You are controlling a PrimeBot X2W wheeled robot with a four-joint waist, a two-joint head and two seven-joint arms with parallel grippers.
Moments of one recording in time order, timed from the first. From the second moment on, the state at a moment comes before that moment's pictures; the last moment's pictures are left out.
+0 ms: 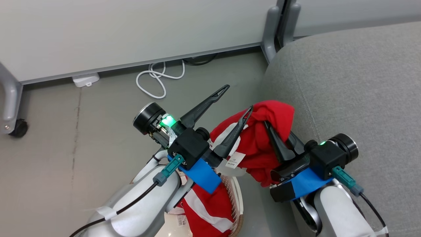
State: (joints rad) left arm -0.62 0.22 -0.82 0.26 -0.28 -0.04 -0.26; right arm -0.33 -0.05 0.29 0.22 0.05 0.13 -0.26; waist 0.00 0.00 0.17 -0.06
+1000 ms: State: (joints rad) left arm -0.65 0.22 -0.88 0.28 -0.28 -0.05 -0.26; right arm -0.28 -0.05 0.09 0.17 0.04 0.13 -0.26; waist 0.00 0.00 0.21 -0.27
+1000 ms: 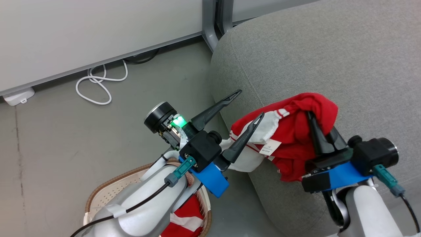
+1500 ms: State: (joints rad) left arm -0.69 0.23 -0.89 0.28 -0.28 -0.05 -0.25; right arm -0.46 -0.05 -0.12 0.06 0.03 0.13 -0.26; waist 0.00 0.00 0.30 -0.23
